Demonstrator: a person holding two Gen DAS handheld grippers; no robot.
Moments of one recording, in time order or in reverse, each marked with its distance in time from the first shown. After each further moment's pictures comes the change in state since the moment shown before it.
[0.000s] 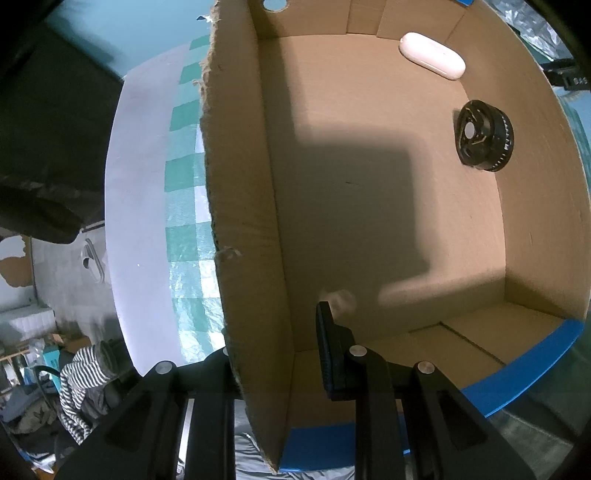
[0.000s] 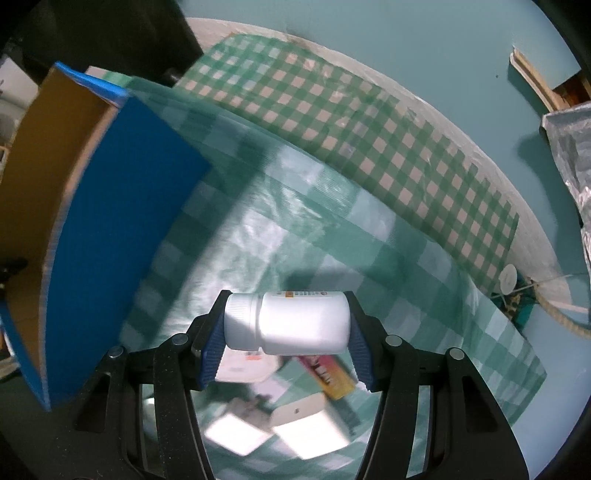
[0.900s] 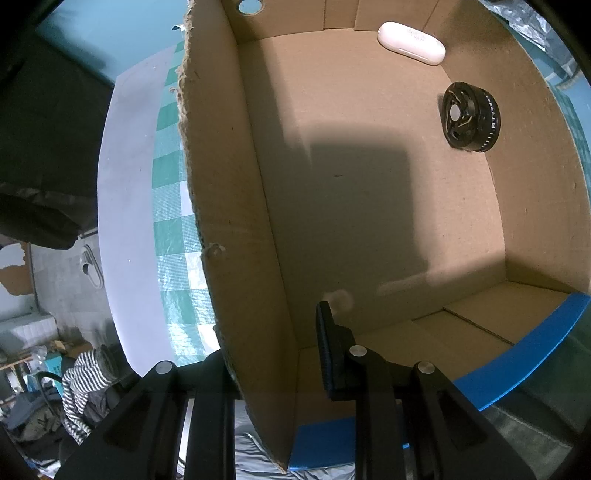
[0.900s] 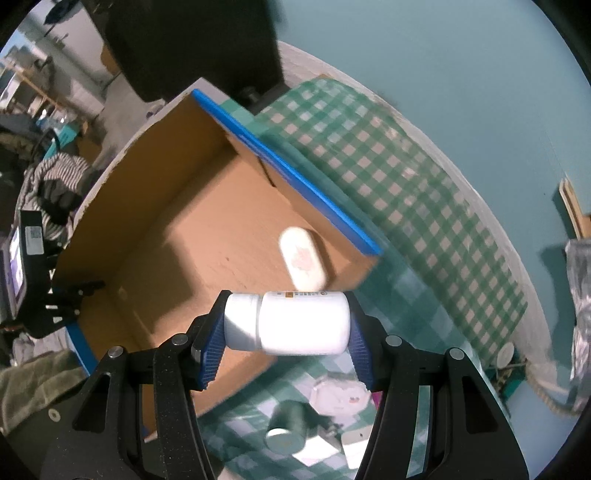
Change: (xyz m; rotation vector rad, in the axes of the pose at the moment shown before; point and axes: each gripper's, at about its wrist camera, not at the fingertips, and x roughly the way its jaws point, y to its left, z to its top) left arm 0.000 -0.009 -0.004 0.033 -0.004 0.001; right arm -0.054 0.123 0.053 -0.253 -0.080 0.057
